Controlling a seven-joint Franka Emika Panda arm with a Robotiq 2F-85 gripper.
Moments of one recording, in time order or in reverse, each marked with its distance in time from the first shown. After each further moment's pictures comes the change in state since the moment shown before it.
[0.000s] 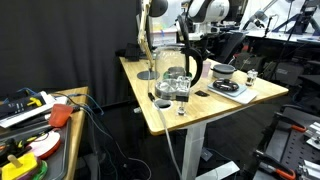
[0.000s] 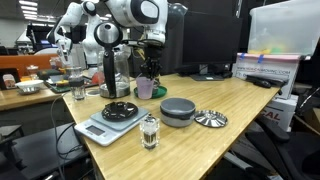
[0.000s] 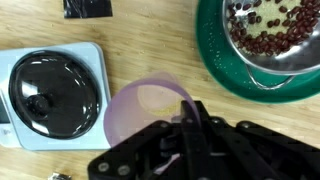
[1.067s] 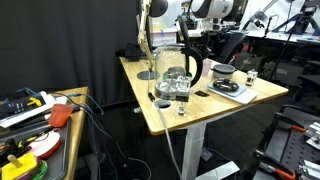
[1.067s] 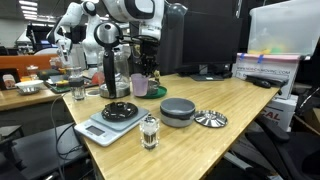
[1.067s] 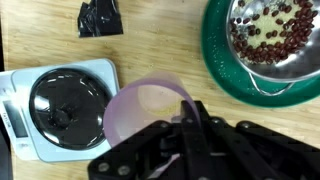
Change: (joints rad) arm 0.003 -0.072 0.014 -0.071 0.018 0.015 0.039
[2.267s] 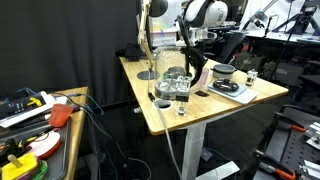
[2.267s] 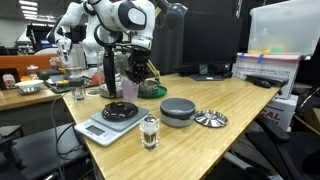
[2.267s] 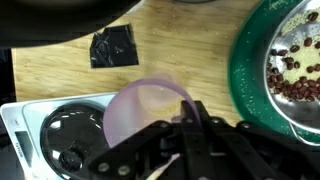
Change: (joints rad) arm 0.032 0.040 0.037 -0.031 -0.012 0.016 0.089
